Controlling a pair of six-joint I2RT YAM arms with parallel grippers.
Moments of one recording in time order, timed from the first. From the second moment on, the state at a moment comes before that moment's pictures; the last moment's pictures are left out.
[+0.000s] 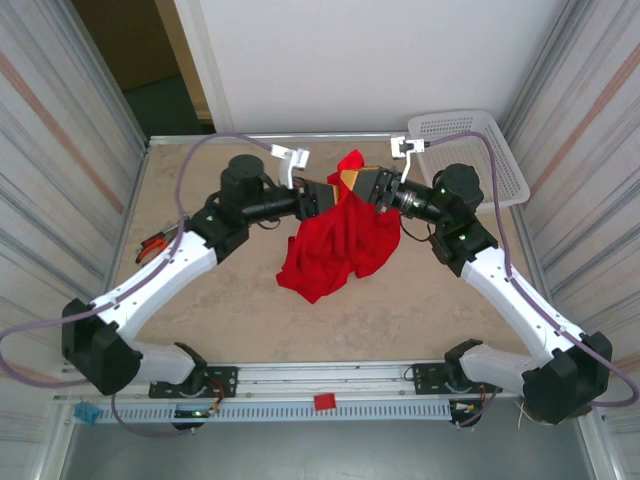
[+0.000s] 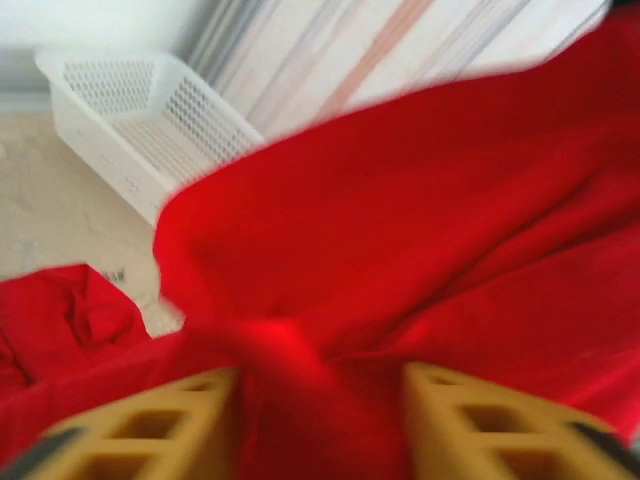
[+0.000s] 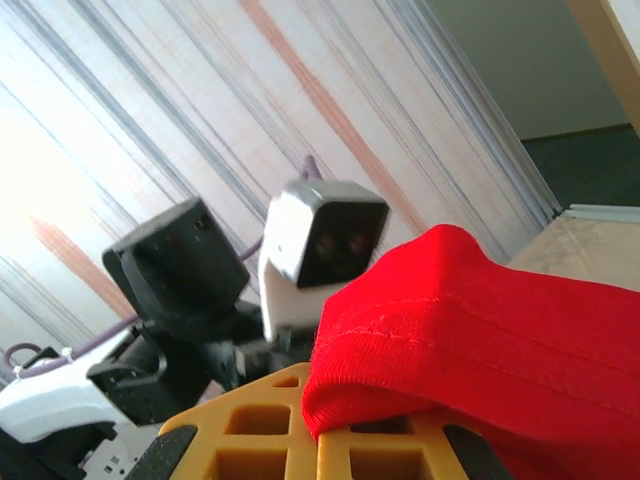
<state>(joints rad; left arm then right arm) -0.66 1.34 1.20 -0.06 0.51 -0.54 0.48 1.13 1.02 0.30 -0.68 0.79</state>
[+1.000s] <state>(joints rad) -0.09 0.99 0.48 0.24 0.19 -1.02 0.43 1.42 1.31 -0.21 -0.54 0.71</state>
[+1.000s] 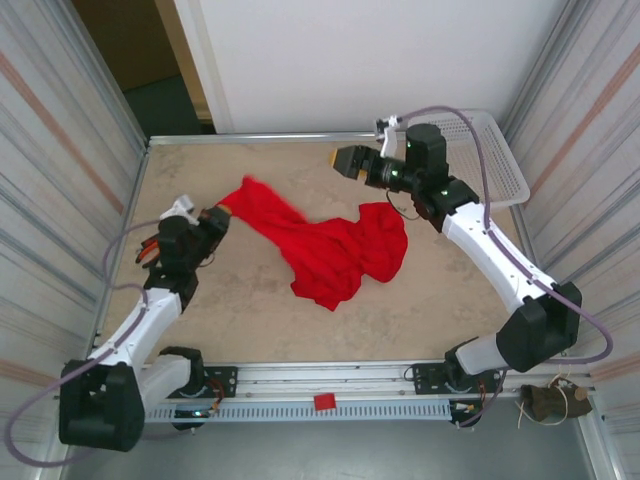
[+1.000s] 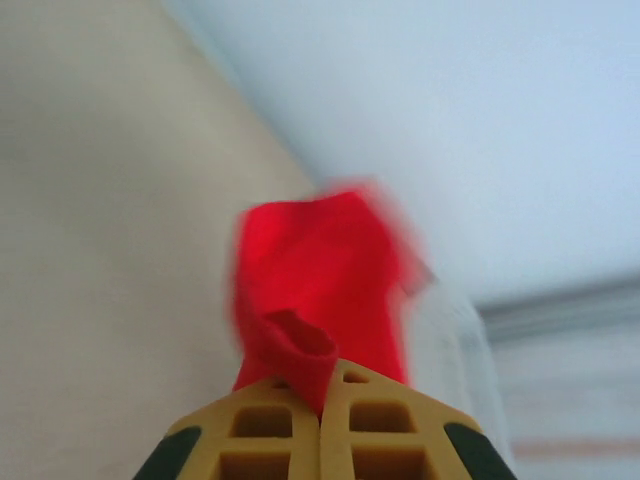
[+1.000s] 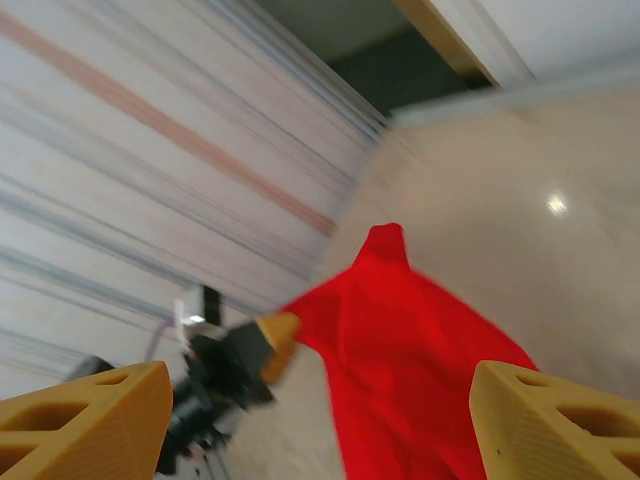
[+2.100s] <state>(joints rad) -0.46 1.91 1.24 -0.37 0.36 -0.61 0.40 1.60 0.91 -0.32 -0.46 0.61</state>
